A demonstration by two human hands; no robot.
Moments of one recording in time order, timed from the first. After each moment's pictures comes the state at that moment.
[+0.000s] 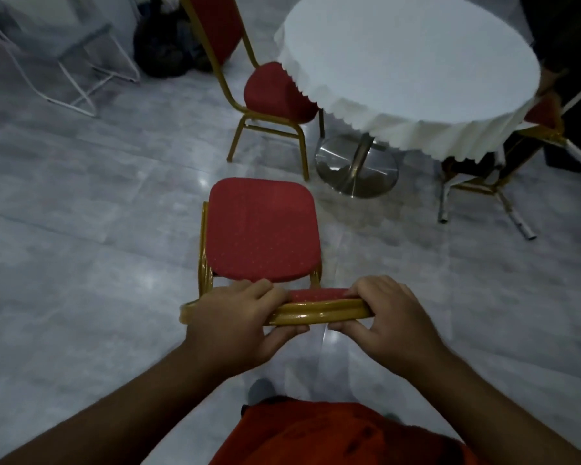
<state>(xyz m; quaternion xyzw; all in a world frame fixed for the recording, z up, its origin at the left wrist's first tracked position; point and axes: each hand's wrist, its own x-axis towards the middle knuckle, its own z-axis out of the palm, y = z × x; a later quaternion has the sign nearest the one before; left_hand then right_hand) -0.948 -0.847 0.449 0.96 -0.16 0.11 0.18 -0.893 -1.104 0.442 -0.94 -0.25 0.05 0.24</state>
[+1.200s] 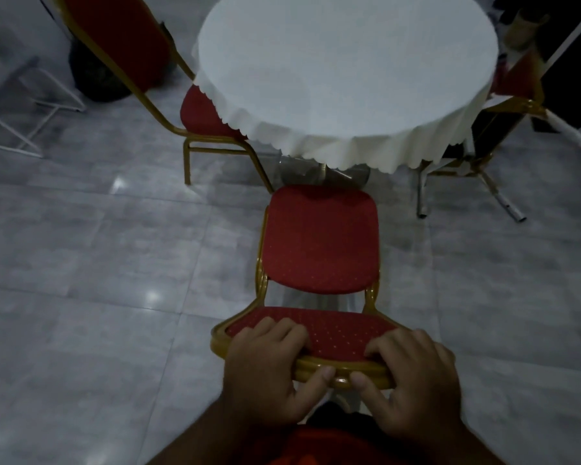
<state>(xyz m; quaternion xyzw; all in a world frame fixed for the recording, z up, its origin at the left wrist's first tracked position) -0.779 -1.042 0.434 0.95 -0.14 0.03 0.27 -0.785 -1.269 0.425 -0.96 -0.13 -0.06 0.23</state>
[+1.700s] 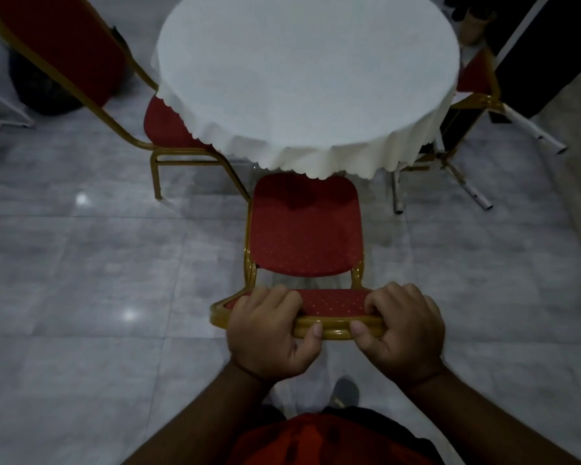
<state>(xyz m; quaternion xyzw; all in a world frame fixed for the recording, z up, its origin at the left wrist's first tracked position) -0.684 -1.035 0.411 0.93 -0.17 0.18 0.26 -0.696 -1.253 0.411 -0.96 -0.06 -0.15 0.21</state>
